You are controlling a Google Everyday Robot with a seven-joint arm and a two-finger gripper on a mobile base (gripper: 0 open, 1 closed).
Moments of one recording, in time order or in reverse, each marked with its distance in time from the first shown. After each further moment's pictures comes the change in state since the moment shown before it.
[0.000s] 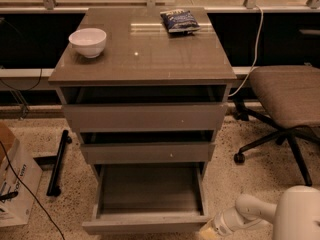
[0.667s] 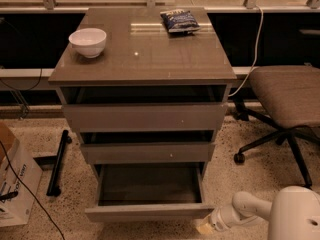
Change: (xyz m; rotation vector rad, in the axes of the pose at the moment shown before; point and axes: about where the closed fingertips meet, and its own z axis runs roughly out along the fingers) arm -0.017 -0.017 0.010 0.012 -0.027 -0.020
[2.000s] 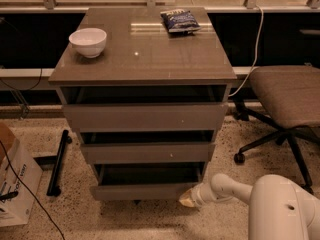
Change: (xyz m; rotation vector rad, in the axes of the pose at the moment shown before) arm -0.126 -0.055 0.033 0.168 -0.097 -0.242
